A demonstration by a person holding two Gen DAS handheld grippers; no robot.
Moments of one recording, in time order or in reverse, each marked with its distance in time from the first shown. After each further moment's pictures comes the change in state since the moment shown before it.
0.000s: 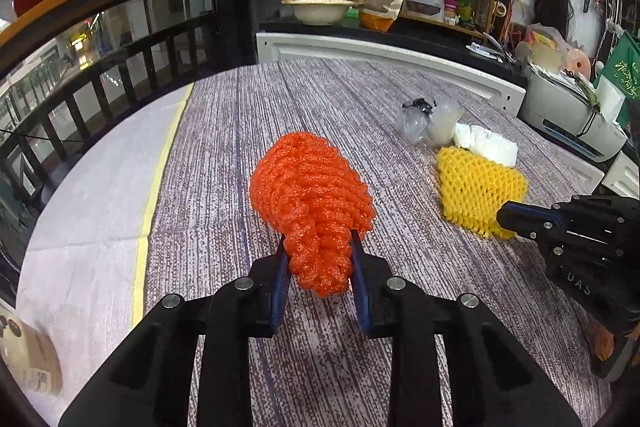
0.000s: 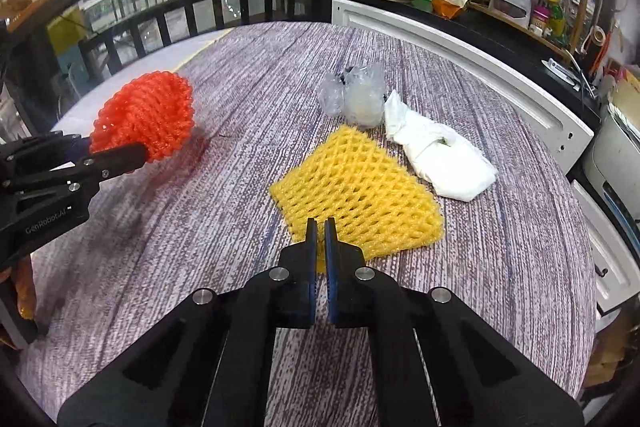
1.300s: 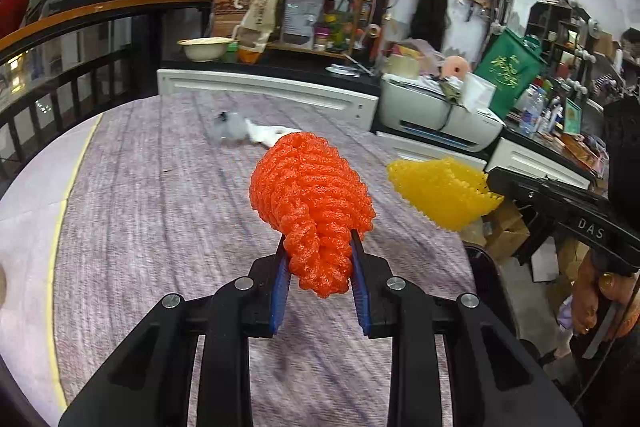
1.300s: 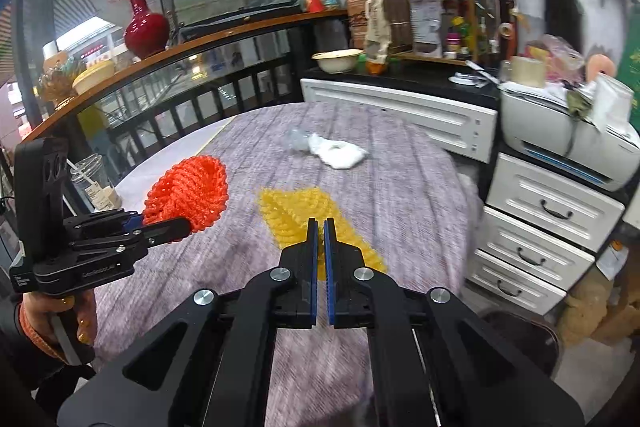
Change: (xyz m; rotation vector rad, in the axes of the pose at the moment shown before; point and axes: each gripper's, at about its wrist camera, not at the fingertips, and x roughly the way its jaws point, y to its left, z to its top) left arm -0.123 -0.128 -0.066 0.071 -0.117 -0.330; right arm -0.218 -0.074 -0.128 0.188 -0.280 0.041
